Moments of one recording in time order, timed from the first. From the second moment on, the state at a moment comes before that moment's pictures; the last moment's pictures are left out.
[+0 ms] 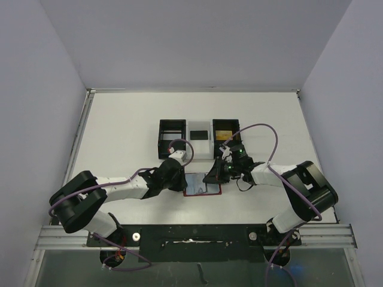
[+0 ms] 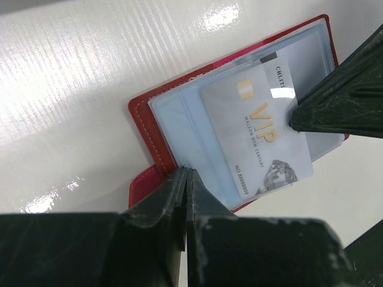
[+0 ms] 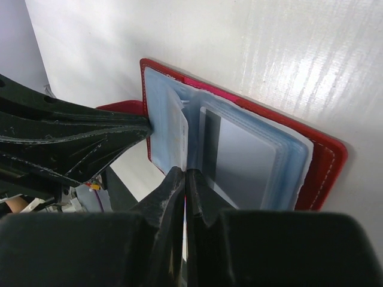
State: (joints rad) left arm -0.89 1.47 0.58 0.10 -0.07 -0.64; right arm 0.50 1.54 0.55 0.18 -0.59 0.77
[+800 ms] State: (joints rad) left arm -0.89 1.36 0.62 0.10 -0.01 -0.65; right arm 0.47 1.54 0.55 0.18 -0.58 0.81
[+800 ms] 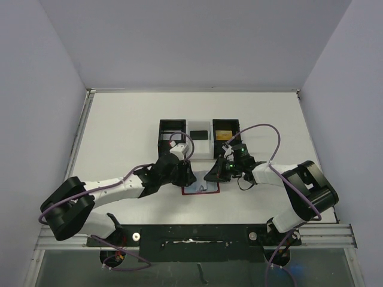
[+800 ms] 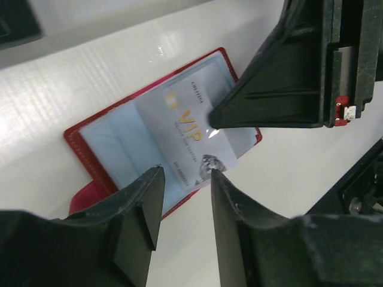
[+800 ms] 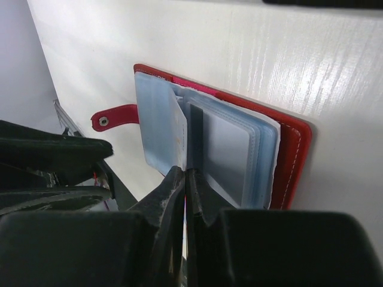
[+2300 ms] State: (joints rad) left arm -0.88 1.58 0.65 0.17 0.01 -0.71; right arm 0.52 1.53 0.52 0.29 -0.53 0.85
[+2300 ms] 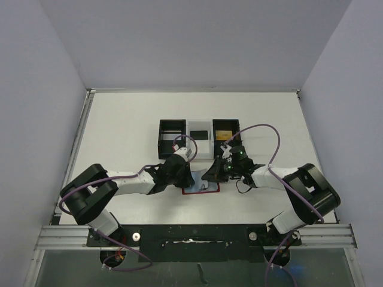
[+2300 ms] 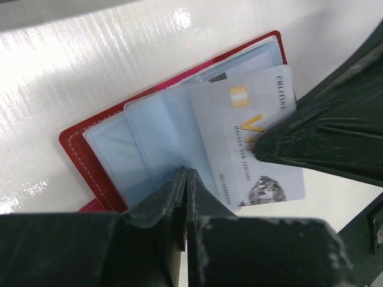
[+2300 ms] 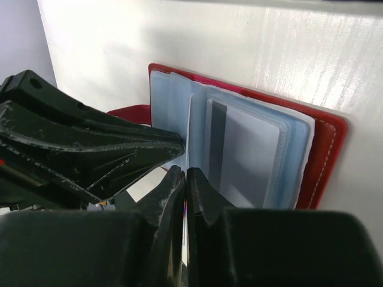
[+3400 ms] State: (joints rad) left arm -0.80 1.57 0.64 0.25 0.13 -0.67; right arm 0.50 0.97 0.51 0.12 -0.11 0.51
